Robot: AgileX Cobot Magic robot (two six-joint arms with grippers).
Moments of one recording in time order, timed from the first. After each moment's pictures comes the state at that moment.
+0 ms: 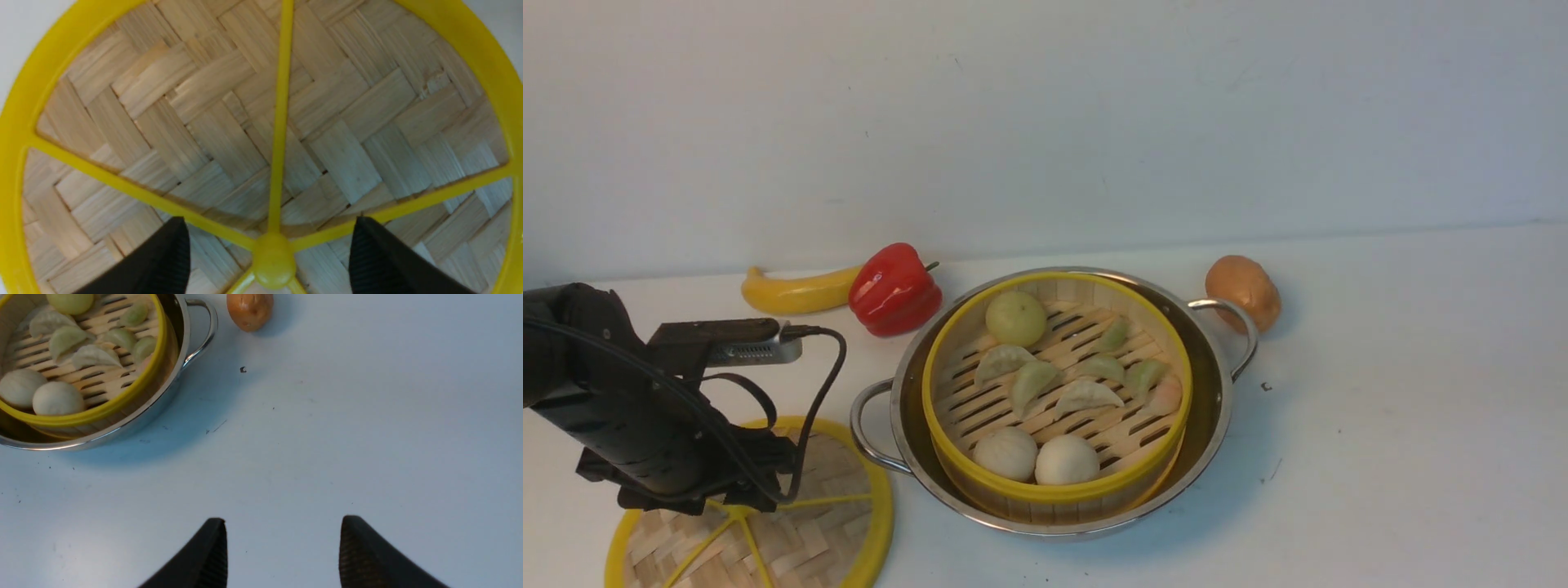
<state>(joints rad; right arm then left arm) 0.19 0.69 -0.95 0.07 1.24 0.03 0.06 1.69 -0.92 -0.12 0.64 0.09</state>
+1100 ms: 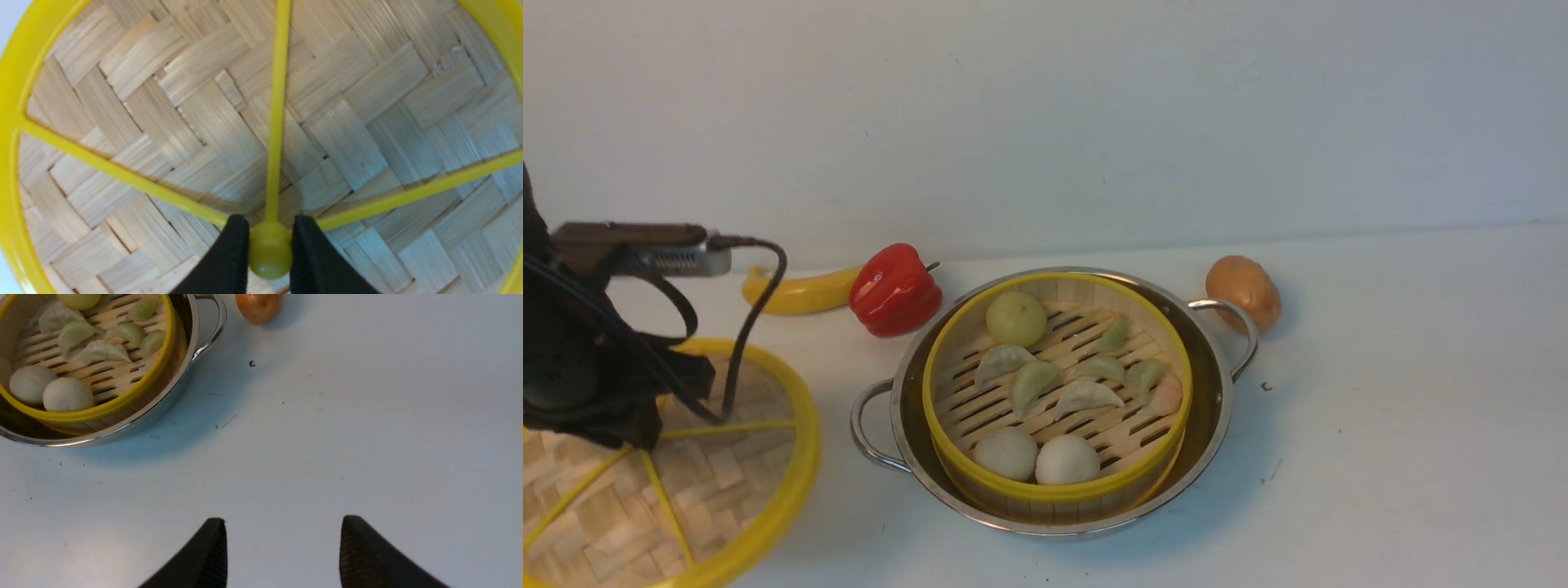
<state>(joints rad) 0.19 0.69 -0.95 0.08 1.24 0.03 0.06 1.51 -1.20 0.06 1.08 -0.02</state>
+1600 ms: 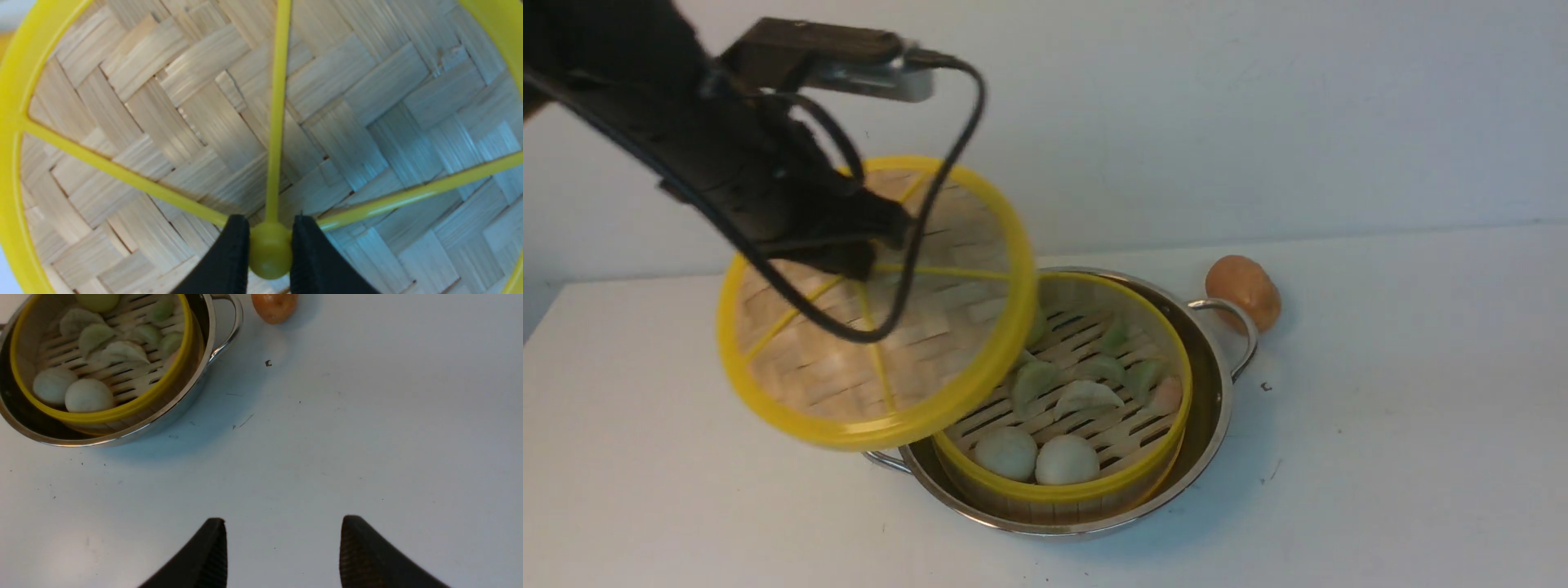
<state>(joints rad) 0.19 0.69 -0.95 0.13 1.24 0.03 -0.32 1.64 -1.58 -0.05 1.10 0.06</state>
